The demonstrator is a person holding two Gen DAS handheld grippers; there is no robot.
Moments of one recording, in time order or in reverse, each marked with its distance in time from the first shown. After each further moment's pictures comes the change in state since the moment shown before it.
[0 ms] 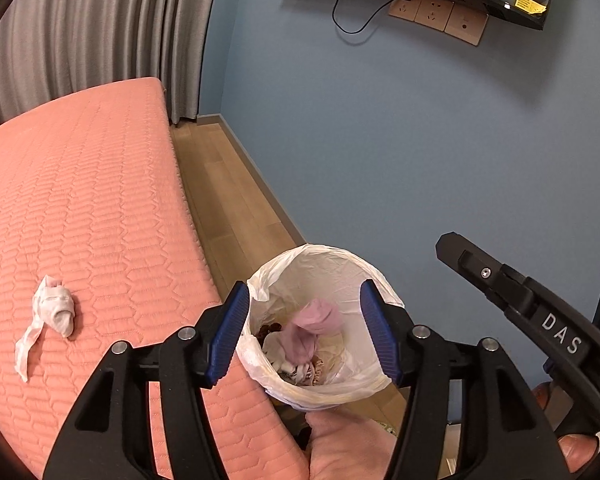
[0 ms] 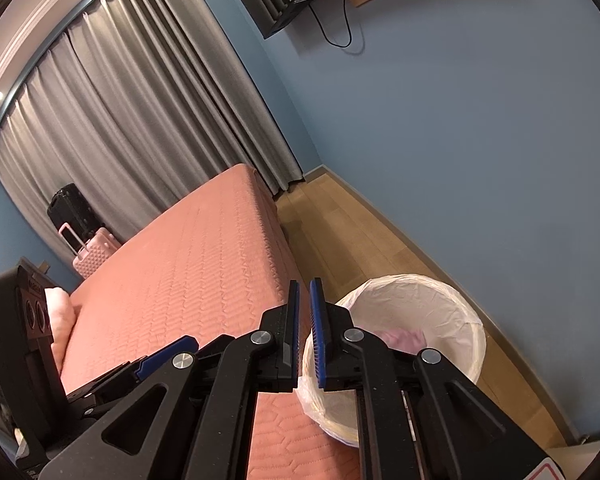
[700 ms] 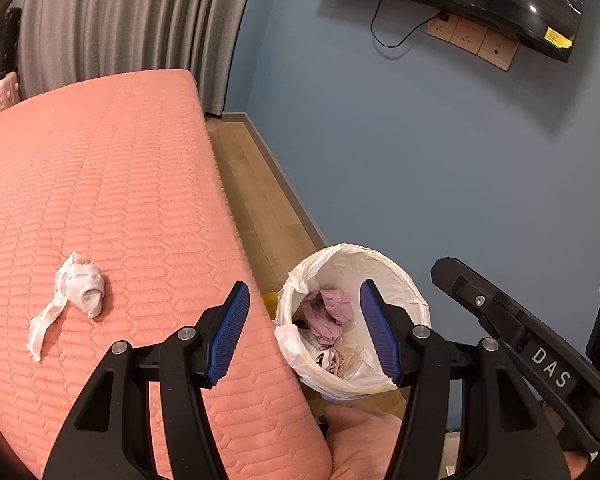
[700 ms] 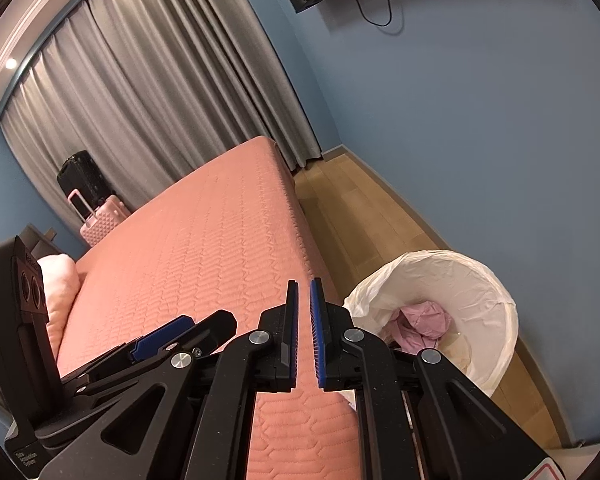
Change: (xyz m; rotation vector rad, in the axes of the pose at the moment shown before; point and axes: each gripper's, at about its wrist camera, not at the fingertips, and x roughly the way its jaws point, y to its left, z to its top) left arm -0.020 0.047 -0.014 -0.090 -0.020 0.040; right arm 0.020 0.046 -0.025 -0.083 0.079 0.033
